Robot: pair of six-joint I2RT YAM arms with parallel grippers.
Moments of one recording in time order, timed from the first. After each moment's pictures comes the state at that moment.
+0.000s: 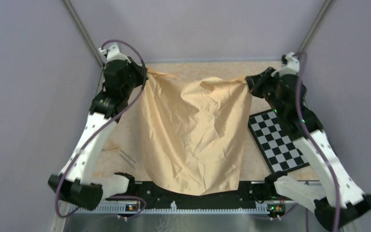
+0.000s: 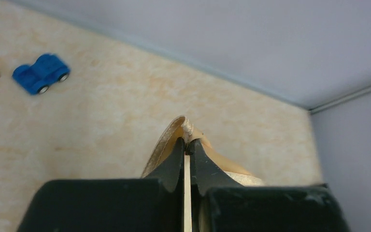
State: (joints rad) left arm -0.34 1.09 1.41 -0.43 -0.21 -0.58; right arm 0.46 0.87 1.23 -0.43 0.18 0.59
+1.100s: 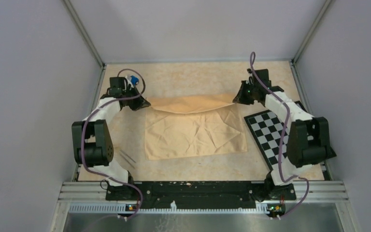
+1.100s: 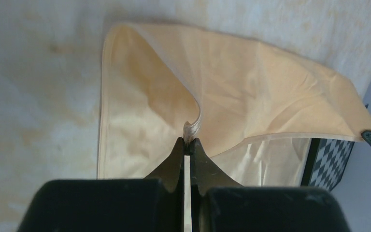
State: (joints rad) left arm 0.07 1.71 1.17 -0.31 0.45 -0.54; right arm 0.18 1.68 1.22 -0.35 -0.24 0.42
